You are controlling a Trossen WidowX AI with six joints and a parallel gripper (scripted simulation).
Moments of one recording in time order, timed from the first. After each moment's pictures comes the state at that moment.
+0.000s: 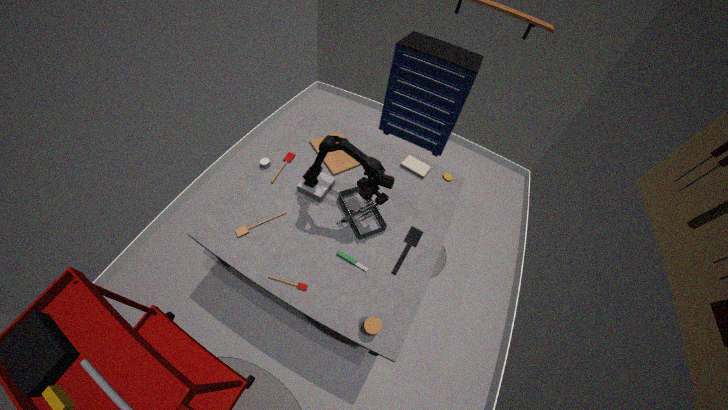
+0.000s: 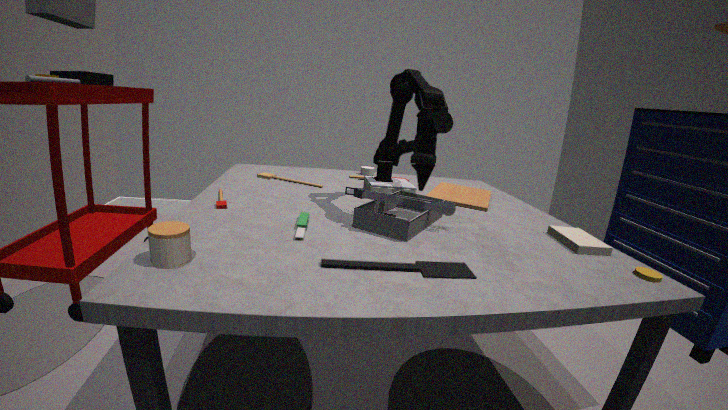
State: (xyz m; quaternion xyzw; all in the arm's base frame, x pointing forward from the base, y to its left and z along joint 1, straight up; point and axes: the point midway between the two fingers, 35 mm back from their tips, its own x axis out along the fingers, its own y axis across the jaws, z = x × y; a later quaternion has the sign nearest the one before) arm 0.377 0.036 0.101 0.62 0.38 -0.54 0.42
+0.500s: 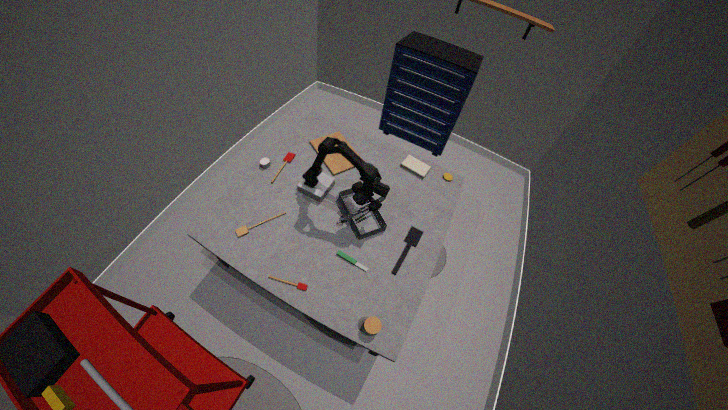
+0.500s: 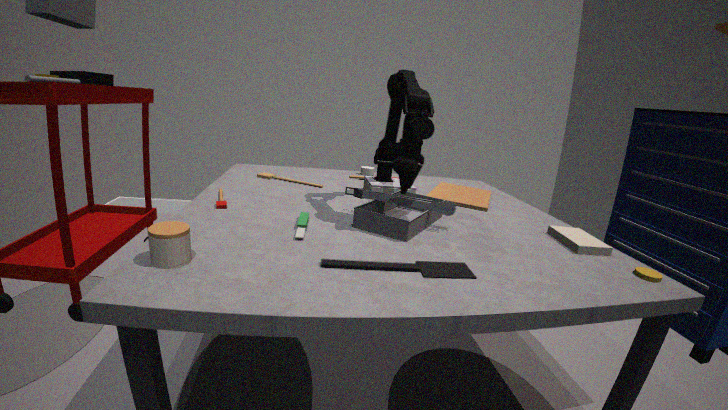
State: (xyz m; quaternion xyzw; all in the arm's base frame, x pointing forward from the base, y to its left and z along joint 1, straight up) arm 0.360 -0.004 0.087 0.60 0.38 -0.58 0.39
